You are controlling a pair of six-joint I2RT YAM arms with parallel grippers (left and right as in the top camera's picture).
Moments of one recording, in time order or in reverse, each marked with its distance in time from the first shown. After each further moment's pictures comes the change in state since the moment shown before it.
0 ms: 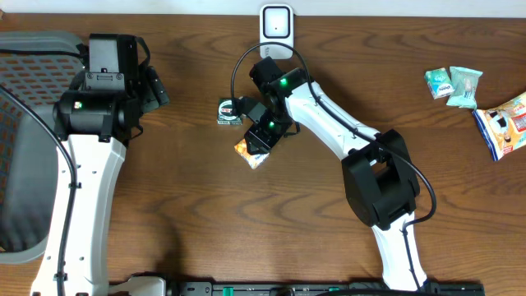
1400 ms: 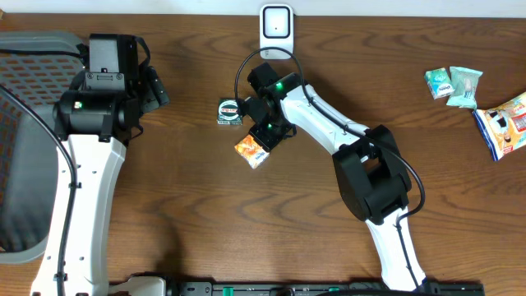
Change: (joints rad) left arm 0.000 0.000 0.000 0.000 0.000 0.000; right arm 0.004 0.063 0.000 0.032 0.163 0.134
